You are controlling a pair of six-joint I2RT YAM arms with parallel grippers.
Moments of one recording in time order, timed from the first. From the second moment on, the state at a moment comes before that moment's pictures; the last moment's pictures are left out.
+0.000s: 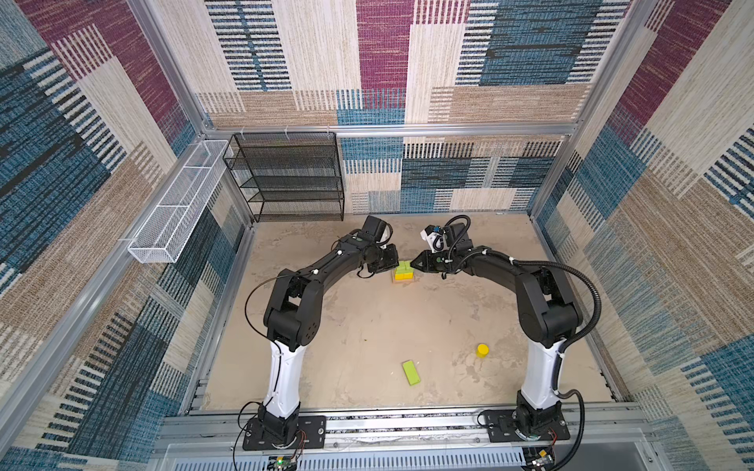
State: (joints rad) left arm -0.49 2.11 1.70 -0.53 0.32 -0.63; right arm 0.32 1.98 1.36 -0.21 -0.58 0.32
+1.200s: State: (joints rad) left arm -0.49 2.15 1.78 -0.59 0.29 -0.62; right arm 0.32 2.01 1.40 -0.21 -0.58 0.33
